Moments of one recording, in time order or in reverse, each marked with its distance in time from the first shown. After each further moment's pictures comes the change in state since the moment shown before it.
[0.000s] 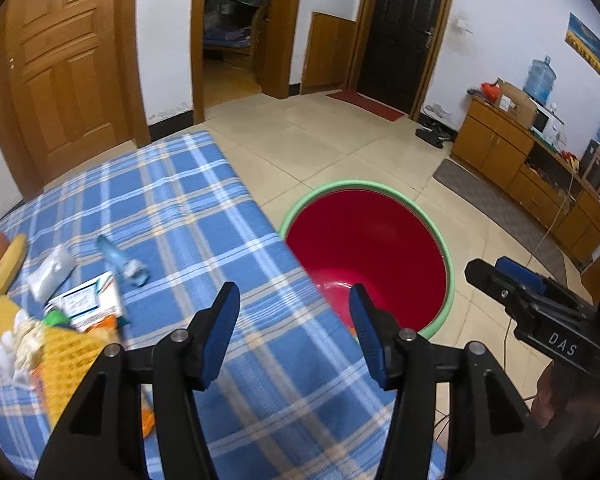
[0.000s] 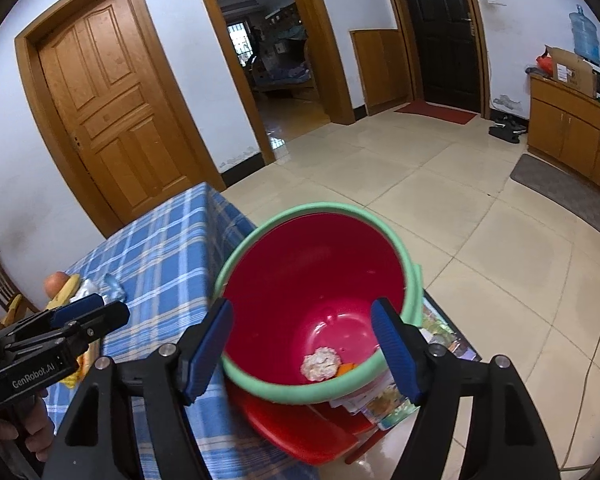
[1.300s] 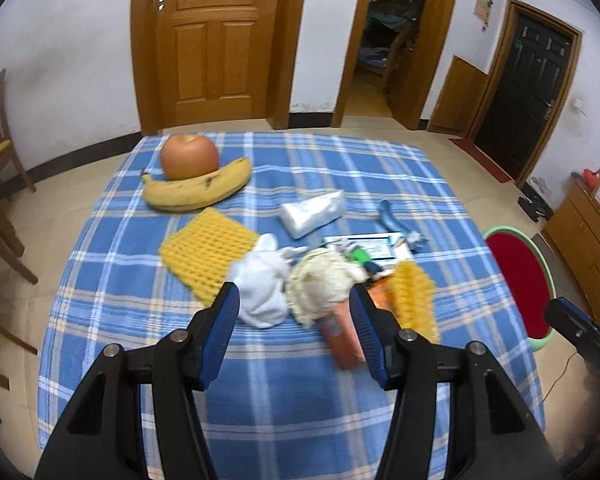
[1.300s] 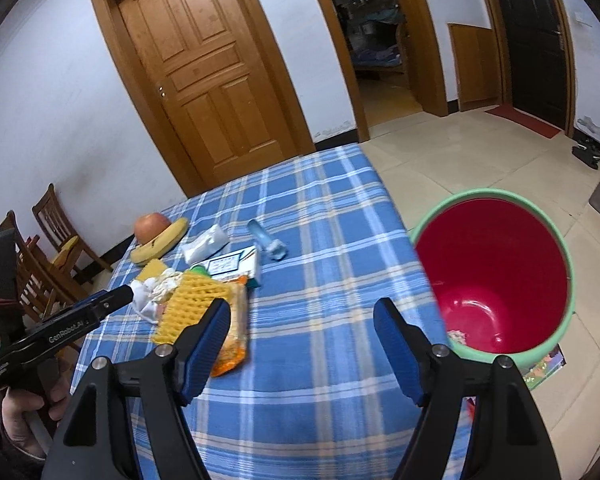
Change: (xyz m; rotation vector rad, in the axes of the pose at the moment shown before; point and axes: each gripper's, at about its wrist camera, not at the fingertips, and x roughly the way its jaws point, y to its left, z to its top) left arm -0.092 0.200 -0.073 -0.342 -0.056 0.305; right arm 0.009 0.173 -0.037 -0.174 0.091 0.242
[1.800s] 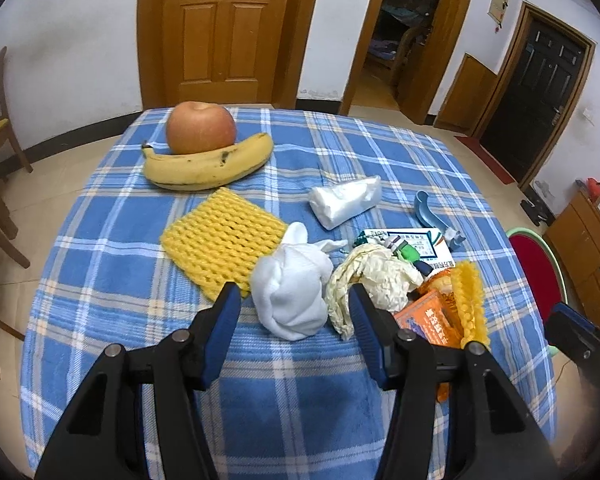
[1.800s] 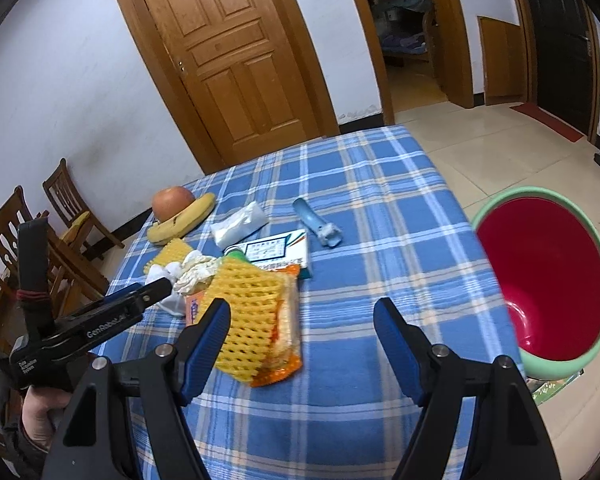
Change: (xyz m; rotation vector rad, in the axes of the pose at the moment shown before) left arm 0.038 0.024 0.000 -0.035 0.046 -0.026; right arm 0.041 0.044 0.001 -0.051 0.074 0.047
